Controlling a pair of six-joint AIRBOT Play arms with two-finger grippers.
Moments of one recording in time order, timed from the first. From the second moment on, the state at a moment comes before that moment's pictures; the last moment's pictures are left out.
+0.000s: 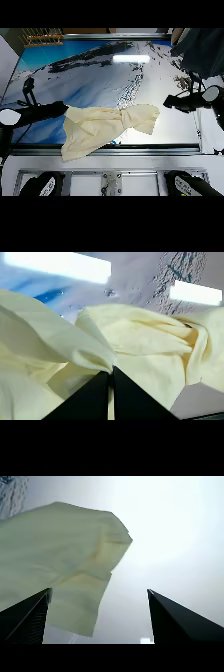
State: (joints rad) left arm 0.06 -0.85 0.77 0.97 -0.97 -1.49; right arm -0.15 -1.13 0.98 -1.29 1.11 1.58
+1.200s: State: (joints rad) left arm 0.15 -0.83 0.96 0.98 -0.94 -1.49; right arm -0.03 -1.05 0.73 -1.01 0.82 1.49
